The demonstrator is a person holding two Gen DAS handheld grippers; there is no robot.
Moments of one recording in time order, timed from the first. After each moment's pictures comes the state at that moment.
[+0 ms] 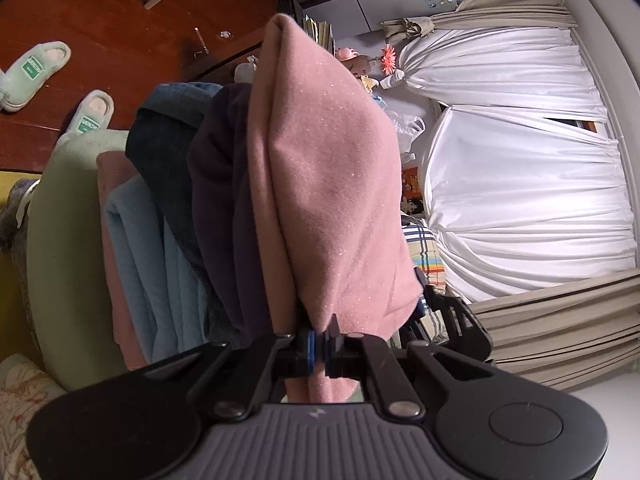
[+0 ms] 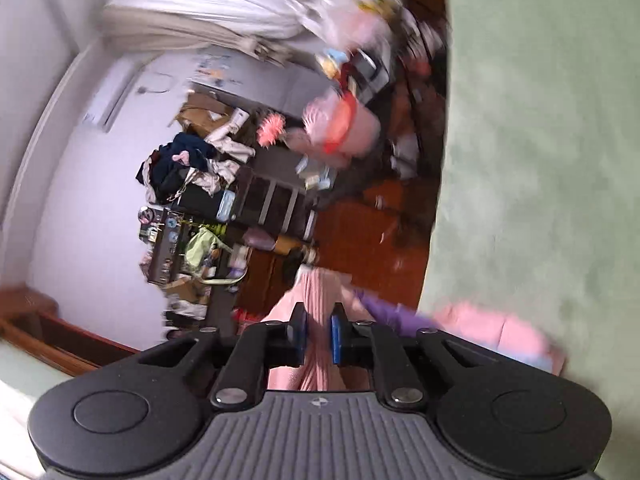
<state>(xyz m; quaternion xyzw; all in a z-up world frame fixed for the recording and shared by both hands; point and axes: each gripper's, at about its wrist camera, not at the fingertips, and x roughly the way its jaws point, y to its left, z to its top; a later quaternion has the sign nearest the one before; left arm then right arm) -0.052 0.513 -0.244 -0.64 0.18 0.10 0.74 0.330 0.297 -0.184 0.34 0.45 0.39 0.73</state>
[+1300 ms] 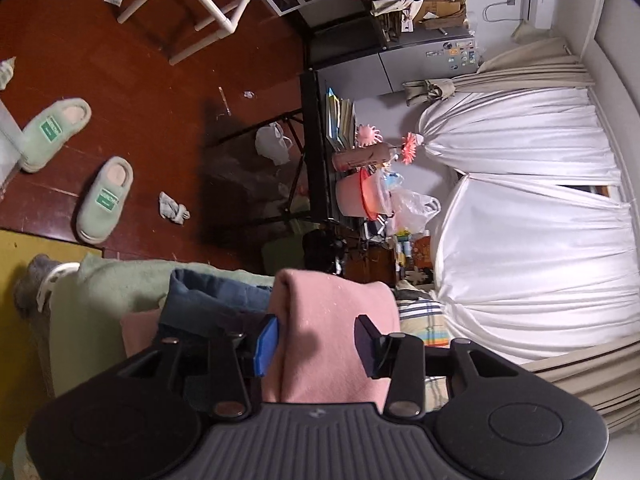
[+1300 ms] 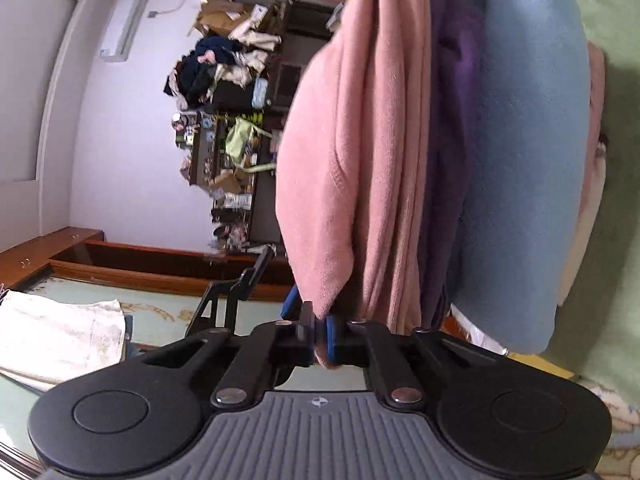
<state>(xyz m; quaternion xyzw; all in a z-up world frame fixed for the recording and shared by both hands) -0.063 0.641 -0.213 -0.65 0.14 0.18 0.73 0.148 0.295 -0.191 0.39 0.55 0.48 0.56</state>
